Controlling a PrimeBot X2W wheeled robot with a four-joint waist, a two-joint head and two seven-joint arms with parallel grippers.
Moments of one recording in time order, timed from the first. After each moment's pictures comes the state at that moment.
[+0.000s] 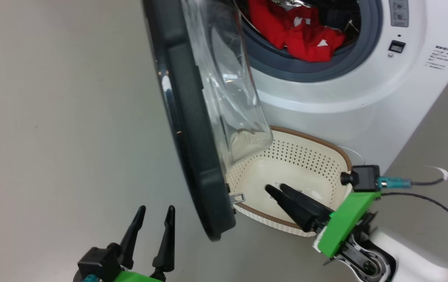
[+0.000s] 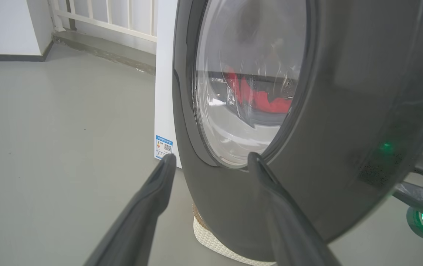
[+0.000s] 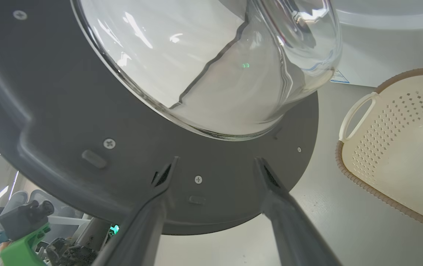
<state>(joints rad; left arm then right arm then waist) -0.08 0.04 -0.25 0.20 -0.41 0.02 -0.25 -0.51 -0.40 0.89 0.27 1.54 0.12 -0.06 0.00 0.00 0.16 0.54</state>
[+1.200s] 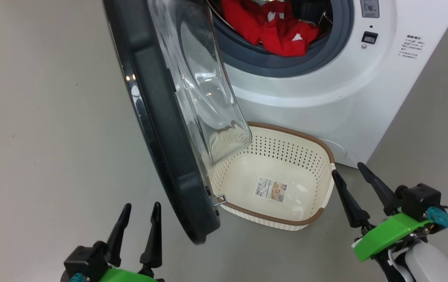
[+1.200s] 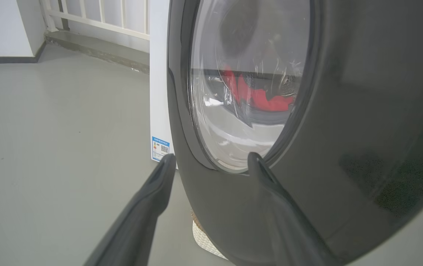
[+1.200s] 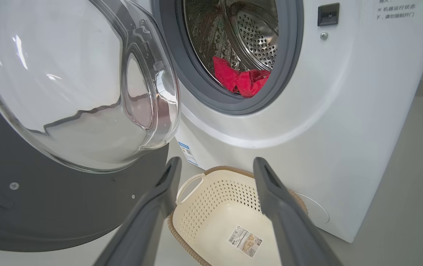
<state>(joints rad) -0.08 0.04 -0.18 0.20 -0.40 0.01 -0.25 -0.23 -0.26 0.29 0.39 0.59 0.12 -0.25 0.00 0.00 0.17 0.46</state>
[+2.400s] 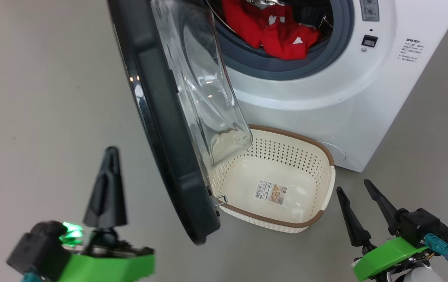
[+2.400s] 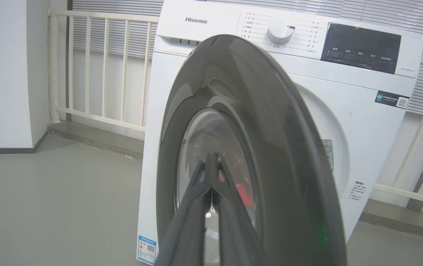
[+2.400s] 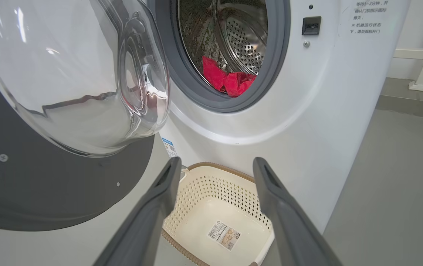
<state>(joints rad) -0.12 0.04 -0.11 -0.11 -0.38 0.03 -0.25 -0.08 -0.13 0.11 0.29 0.30 0.12 -0.25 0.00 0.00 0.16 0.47</state>
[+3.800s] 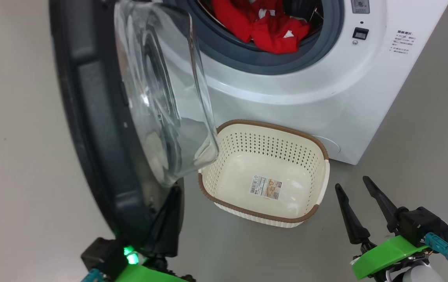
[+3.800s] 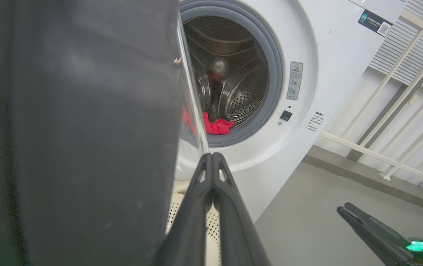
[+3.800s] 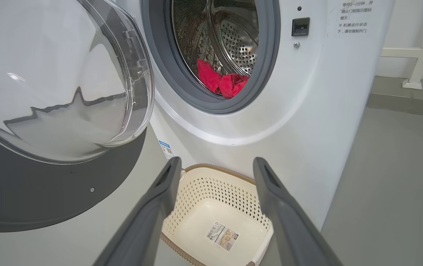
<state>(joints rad) -0.11 0.04 -0.33 0.06 -0.50 0.04 -0.26 -0.08 -0.13 0.11 0.27 0.30 0.12 -0.26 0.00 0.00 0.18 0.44</state>
